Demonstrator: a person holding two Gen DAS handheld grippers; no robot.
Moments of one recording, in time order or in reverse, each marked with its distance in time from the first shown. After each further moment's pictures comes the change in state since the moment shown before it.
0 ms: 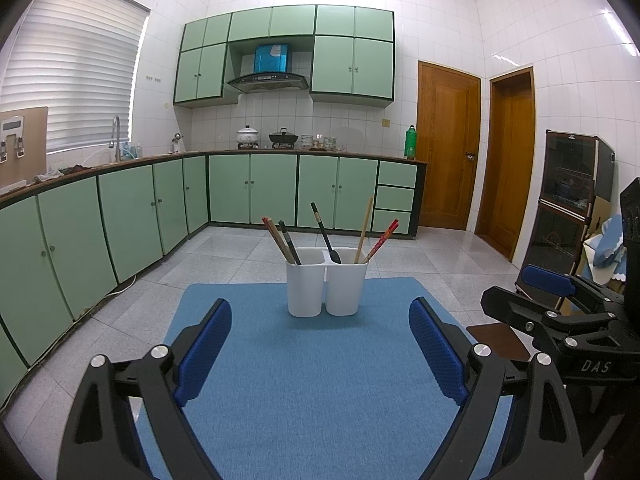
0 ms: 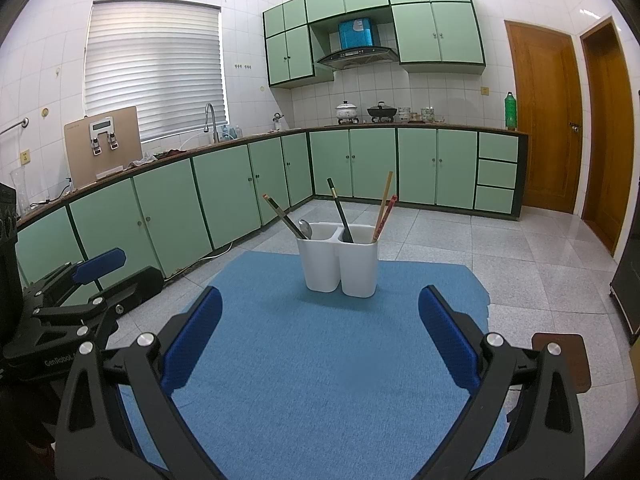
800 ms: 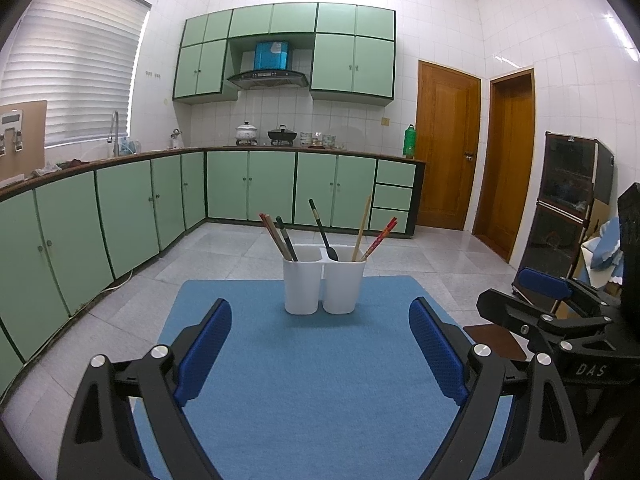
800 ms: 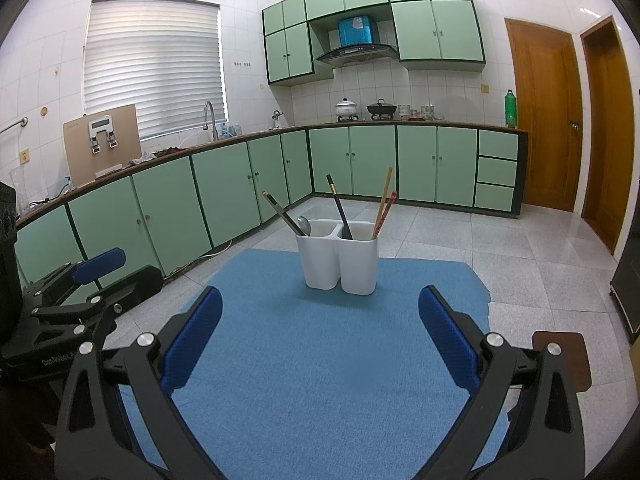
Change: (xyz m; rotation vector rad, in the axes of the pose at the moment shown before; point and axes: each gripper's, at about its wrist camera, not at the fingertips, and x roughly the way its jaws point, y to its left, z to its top) left arm 0.004 0.002 0.000 -0.014 0.011 -0.011; right arm 0.005 0.006 -0.003 0.003 0.006 0.000
